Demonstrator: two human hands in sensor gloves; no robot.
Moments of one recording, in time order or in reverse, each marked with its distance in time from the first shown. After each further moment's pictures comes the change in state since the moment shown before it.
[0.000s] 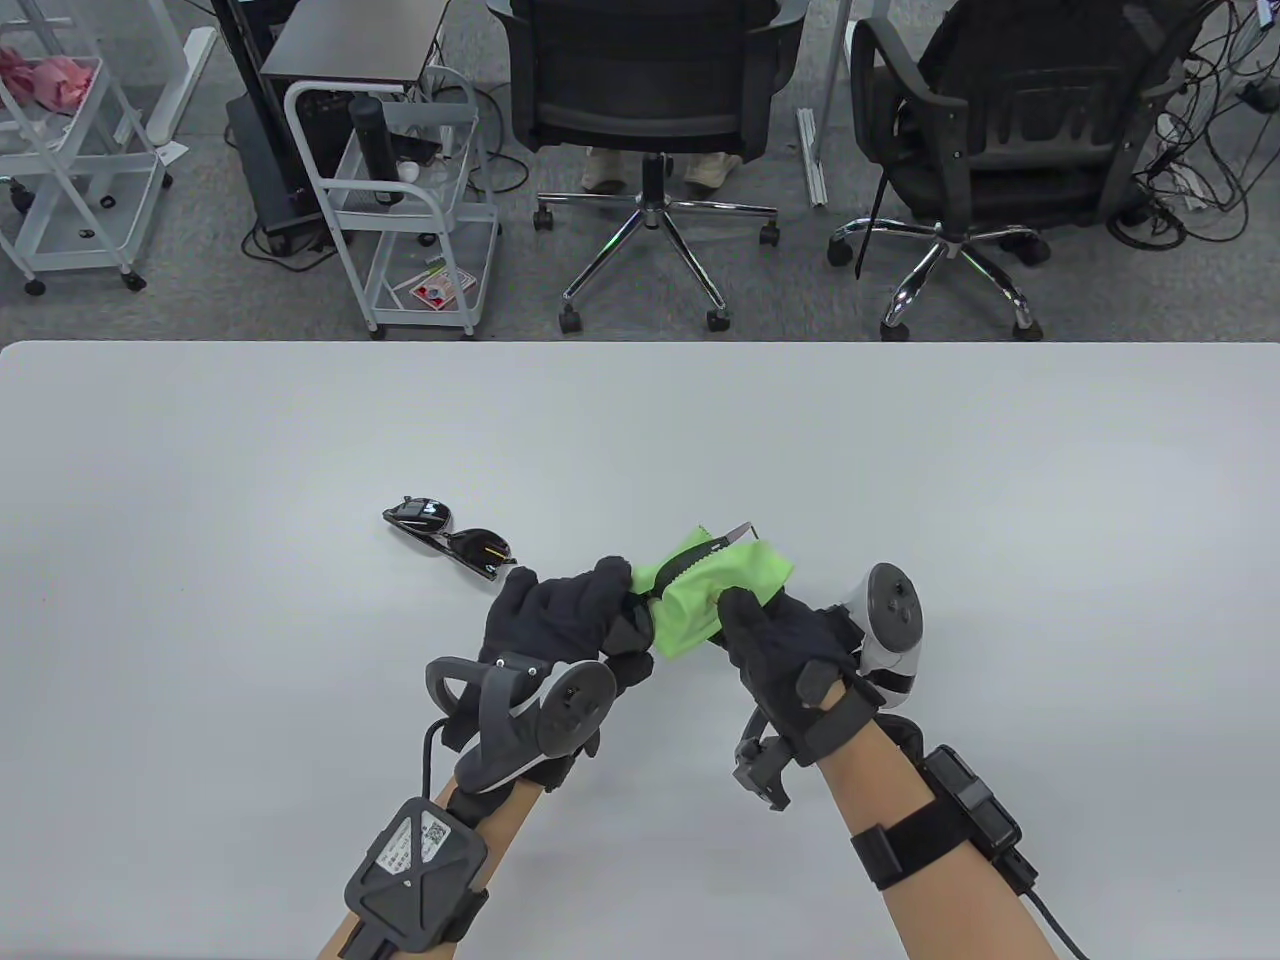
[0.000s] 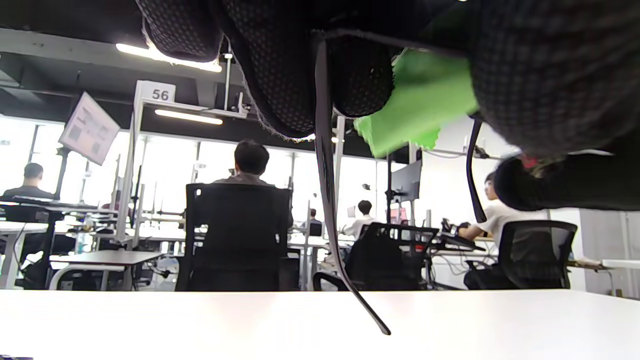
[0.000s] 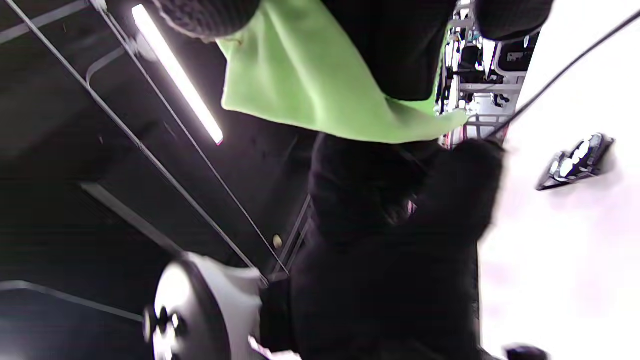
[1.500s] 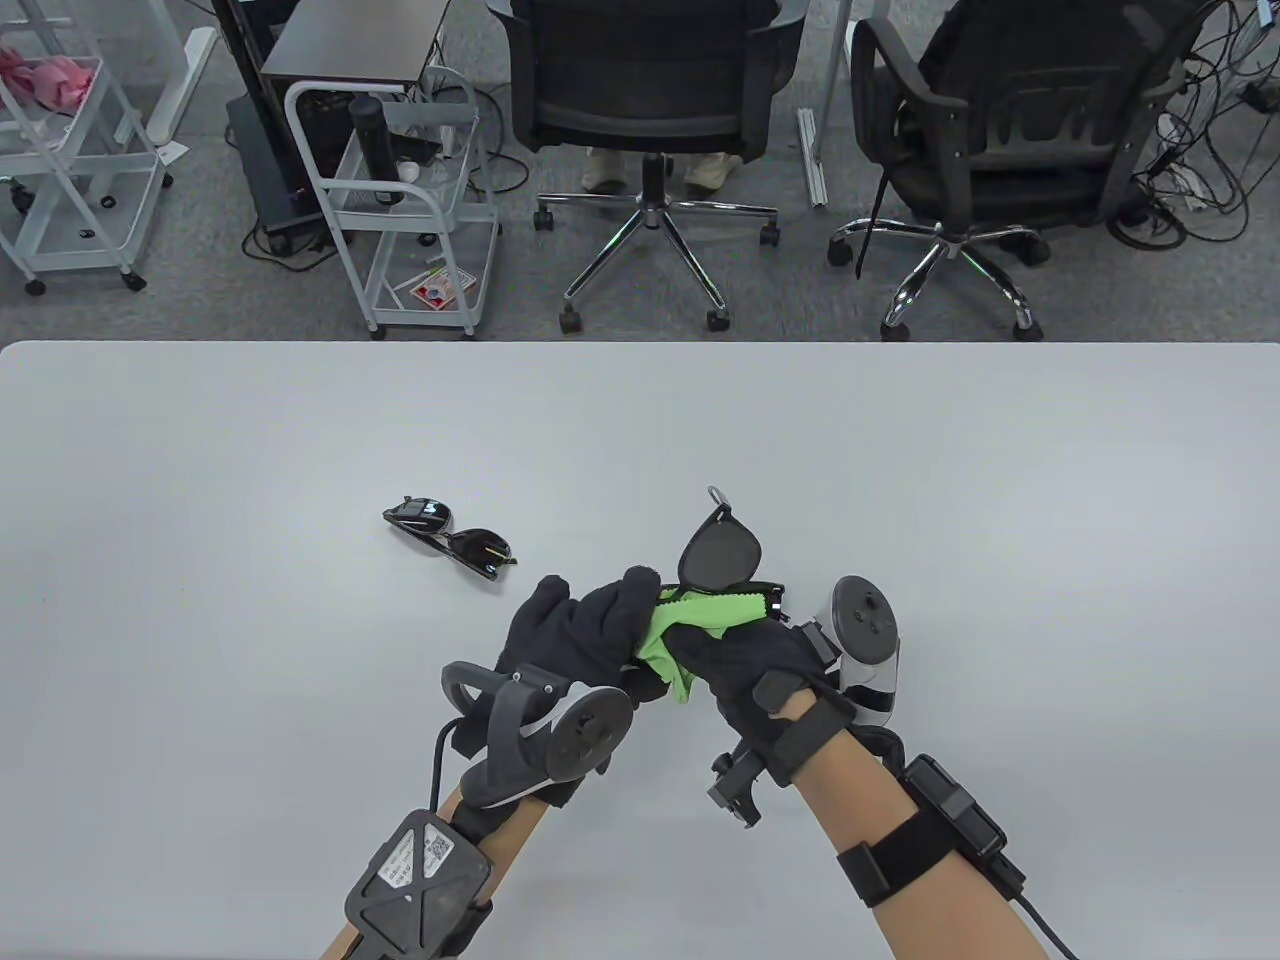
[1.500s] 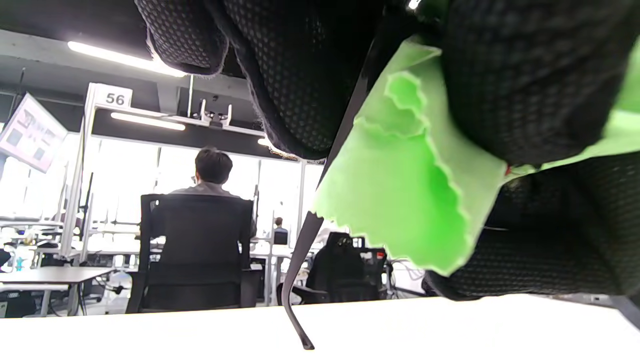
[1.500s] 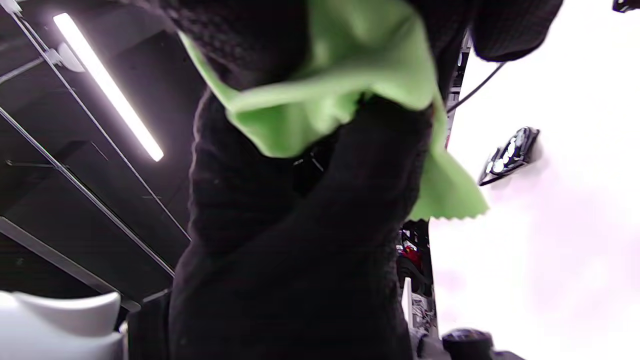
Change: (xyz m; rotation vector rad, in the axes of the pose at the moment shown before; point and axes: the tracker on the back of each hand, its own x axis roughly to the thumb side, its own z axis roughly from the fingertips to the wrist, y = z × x) left_hand 0.022 0.013 0.007 0.024 -0.138 0.002; right_hand -0.010 0.017 0.004 -0.089 0.169 -0.001
